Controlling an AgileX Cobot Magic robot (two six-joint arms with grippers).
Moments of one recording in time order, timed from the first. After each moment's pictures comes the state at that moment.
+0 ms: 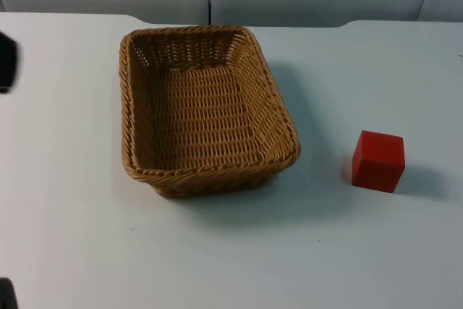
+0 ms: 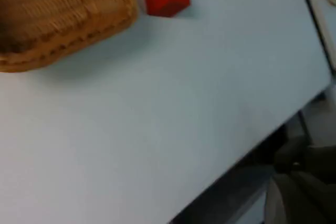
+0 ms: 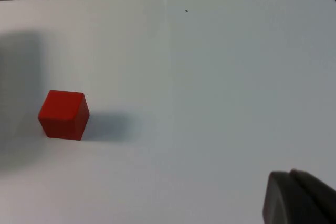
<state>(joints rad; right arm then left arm) -0.05 0.00 -0.52 -0.10 1.10 0.05 -0.14 0.99 -0.72 -0.95 1.07 0.49</state>
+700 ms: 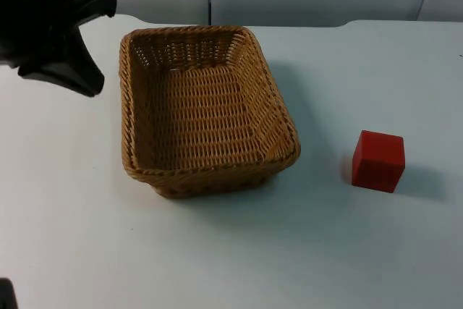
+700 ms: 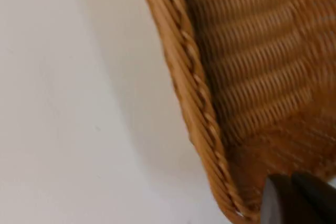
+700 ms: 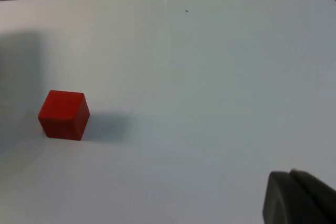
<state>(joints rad) -0.05 0.00 -0.52 -0.10 1.10 0.05 -0.14 1.76 -1.10 -0.69 0.75 0.37</state>
